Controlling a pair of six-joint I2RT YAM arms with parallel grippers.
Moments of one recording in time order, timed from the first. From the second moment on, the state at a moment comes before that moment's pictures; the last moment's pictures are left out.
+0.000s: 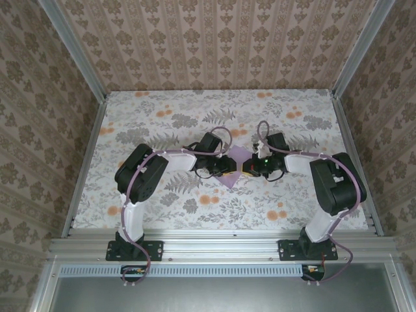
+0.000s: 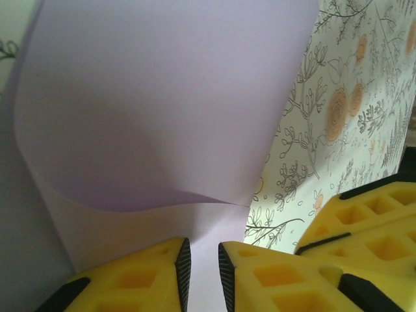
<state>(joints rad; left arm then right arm) -0.75 2.02 1.16 -0.05 0.55 -0.83 0.24 1.72 0.80 -0.13 -0.73 0.58</state>
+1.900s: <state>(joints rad) -0.82 1.92 1.07 -0.08 0.56 -0.81 0.28 1.88 0.98 -0.27 -0.64 0.42</state>
